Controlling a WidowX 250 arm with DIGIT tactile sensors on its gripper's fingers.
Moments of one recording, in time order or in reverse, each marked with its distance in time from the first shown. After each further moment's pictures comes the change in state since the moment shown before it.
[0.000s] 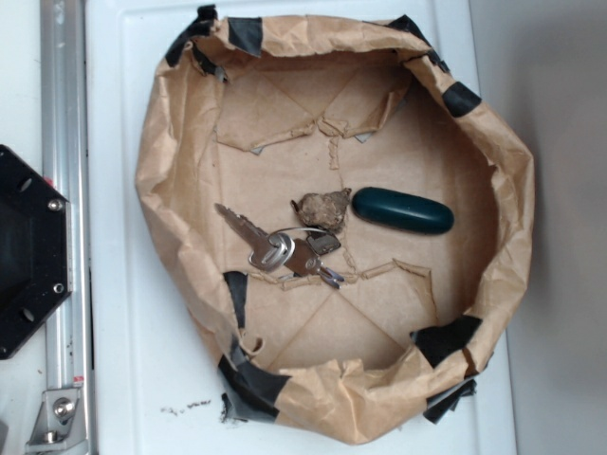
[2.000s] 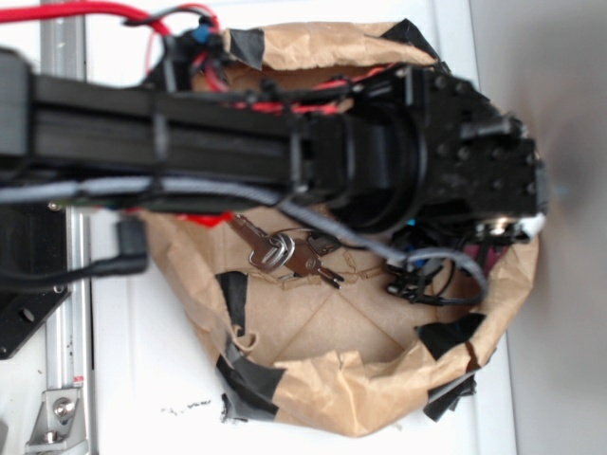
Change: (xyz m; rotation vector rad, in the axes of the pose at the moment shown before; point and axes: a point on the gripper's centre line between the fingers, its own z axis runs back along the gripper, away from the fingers) arm 0.198 0.039 -0.227 0.071 0.041 -0.350
